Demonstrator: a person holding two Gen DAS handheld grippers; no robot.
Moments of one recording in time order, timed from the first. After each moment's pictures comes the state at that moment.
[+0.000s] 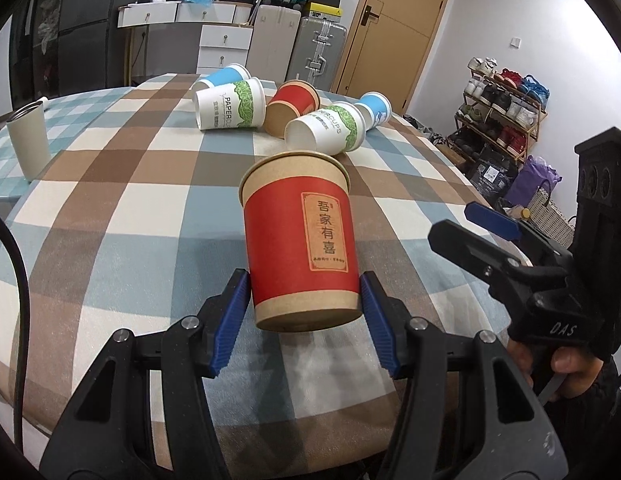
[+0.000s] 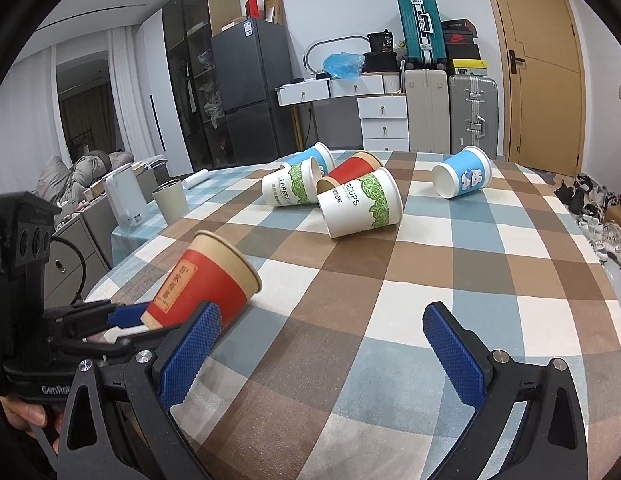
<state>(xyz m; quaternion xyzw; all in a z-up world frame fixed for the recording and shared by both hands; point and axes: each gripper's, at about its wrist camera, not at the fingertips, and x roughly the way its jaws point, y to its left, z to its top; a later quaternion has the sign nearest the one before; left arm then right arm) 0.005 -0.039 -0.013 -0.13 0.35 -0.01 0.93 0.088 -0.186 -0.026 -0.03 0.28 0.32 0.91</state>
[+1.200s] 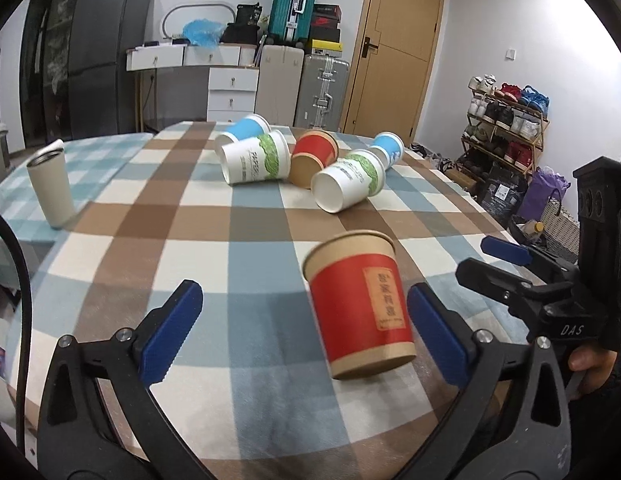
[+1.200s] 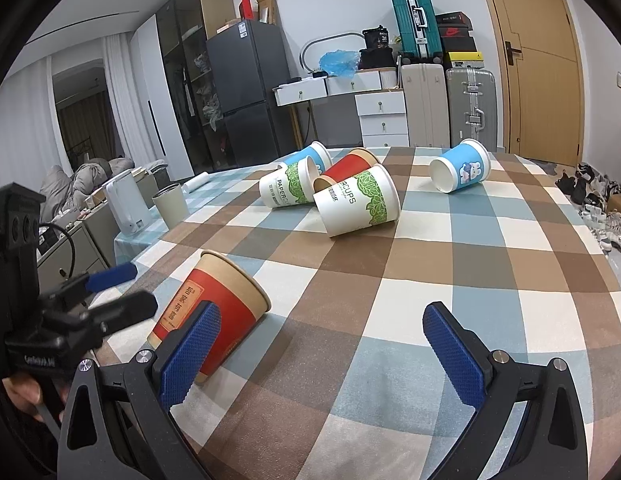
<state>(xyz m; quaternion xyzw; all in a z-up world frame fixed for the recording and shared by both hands) 0.002 -0.007 0.010 -0.09 0.28 0.02 0.96 0.089 -0.187 -0.027 -0.02 0.28 0.32 0.90</state>
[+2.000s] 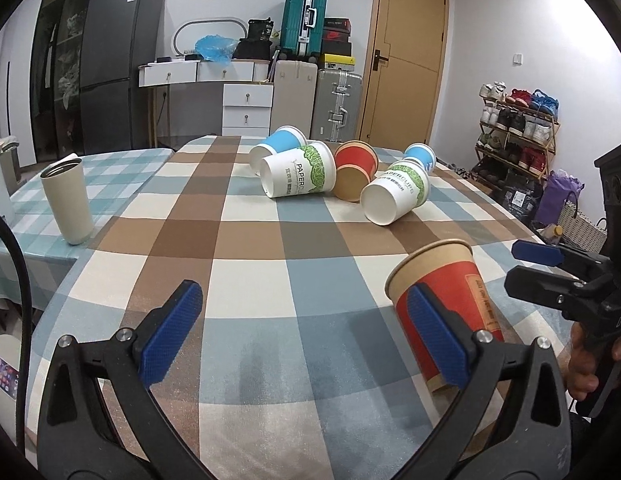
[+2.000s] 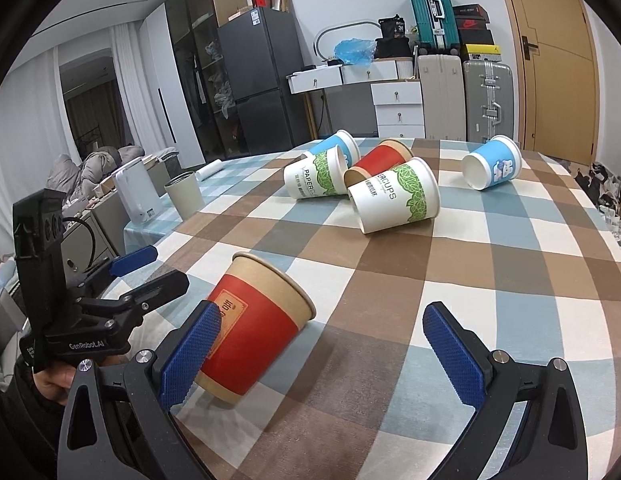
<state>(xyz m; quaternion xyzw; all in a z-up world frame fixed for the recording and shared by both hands) 0.010 0.039 -0.010 -0.07 0.25 0.04 0.96 0.094 -0.151 -0.025 -0.03 0.31 0.34 0.89</state>
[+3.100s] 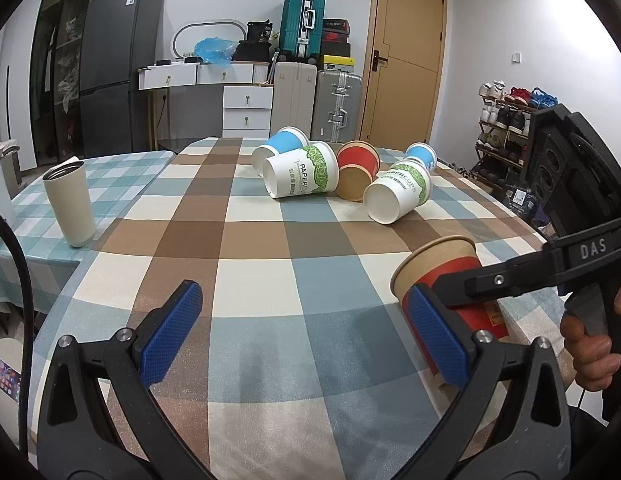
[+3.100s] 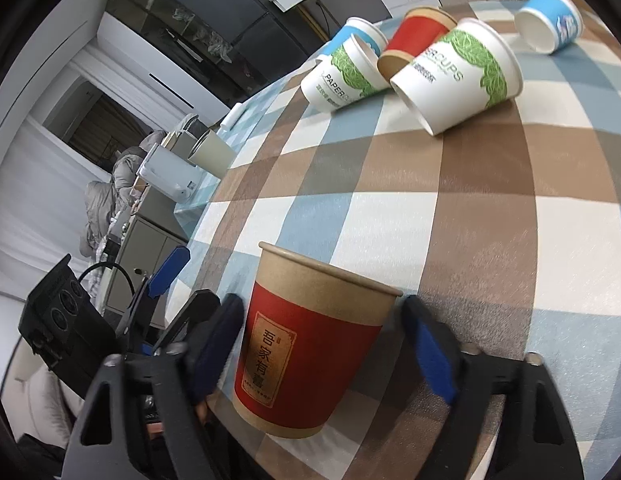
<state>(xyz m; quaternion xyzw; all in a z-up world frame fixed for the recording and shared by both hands) 0.007 0.040 -0.011 -0.07 0.25 0.05 0.96 0.151 -0.107 -0.054 0.10 0.52 0.40 0.75</state>
